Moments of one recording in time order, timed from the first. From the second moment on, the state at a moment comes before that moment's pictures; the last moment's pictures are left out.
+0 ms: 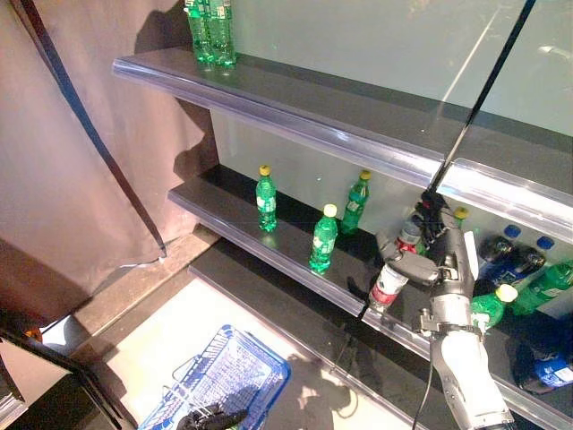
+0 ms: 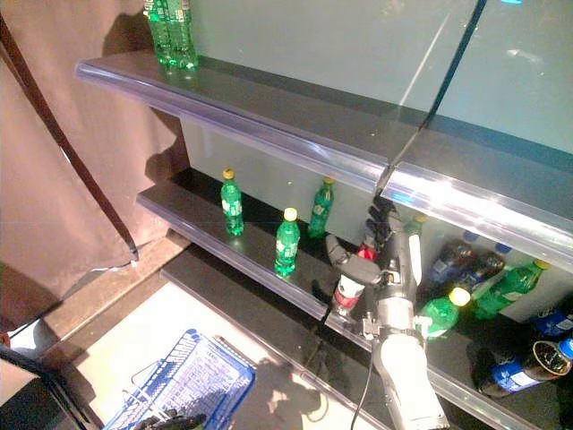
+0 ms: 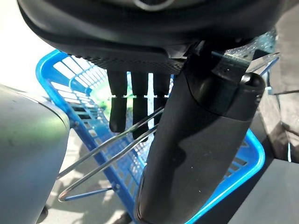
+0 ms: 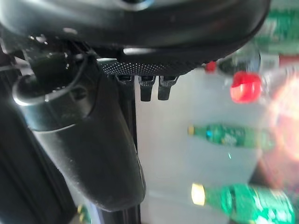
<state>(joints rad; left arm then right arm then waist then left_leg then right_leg) 0.07 0.16 -0.07 1.20 -0.49 -0.14 0.13 0.08 -0.38 0.10 -0.05 0.26 -0.36 -0.34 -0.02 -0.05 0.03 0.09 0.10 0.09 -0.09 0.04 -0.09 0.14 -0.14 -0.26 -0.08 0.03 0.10</state>
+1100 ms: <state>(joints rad) 0.08 0.15 -0.07 1.18 -0.49 -0.14 0.13 0.09 -0.35 0.14 0.00 0.24 -0.36 -0.44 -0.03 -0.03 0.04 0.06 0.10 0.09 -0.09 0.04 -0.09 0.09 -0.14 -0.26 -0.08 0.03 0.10</state>
